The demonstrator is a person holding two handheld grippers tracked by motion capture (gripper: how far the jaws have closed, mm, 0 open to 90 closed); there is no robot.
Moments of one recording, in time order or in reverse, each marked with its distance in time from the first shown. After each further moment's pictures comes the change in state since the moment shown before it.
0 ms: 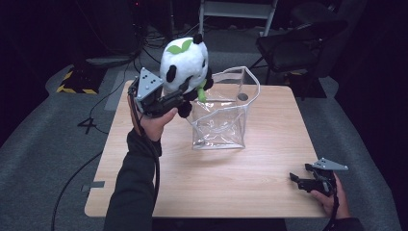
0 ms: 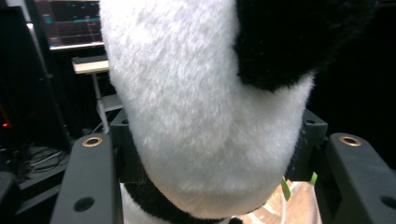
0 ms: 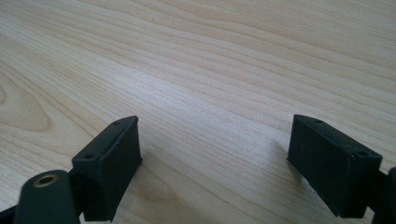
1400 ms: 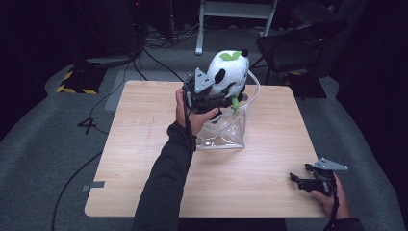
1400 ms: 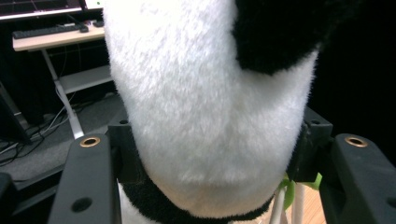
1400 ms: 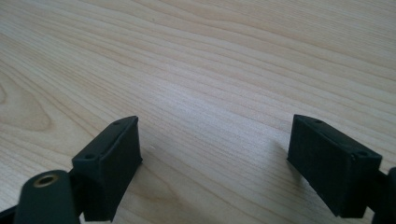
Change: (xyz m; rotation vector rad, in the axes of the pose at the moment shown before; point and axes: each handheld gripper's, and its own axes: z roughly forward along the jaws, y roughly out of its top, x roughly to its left) left arm -0.055 -0.022 0.096 0.142 -0.101 0.045; right arm 0.000 0.000 0.000 0.000 0.003 -0.003
